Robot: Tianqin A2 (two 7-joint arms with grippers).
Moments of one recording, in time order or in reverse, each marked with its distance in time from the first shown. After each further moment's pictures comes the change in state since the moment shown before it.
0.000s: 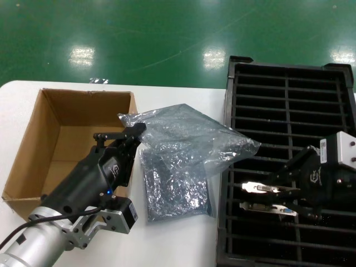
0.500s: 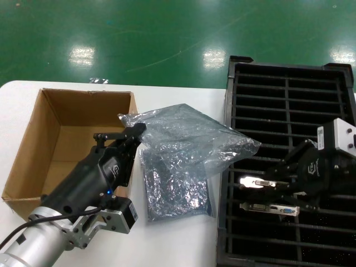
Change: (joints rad) left arm 0.000 0.000 0.000 0.000 0.000 0.000 0.000; right arm 0.067 -0.039 -0.022 -0.077 0.005 -0.045 0.000
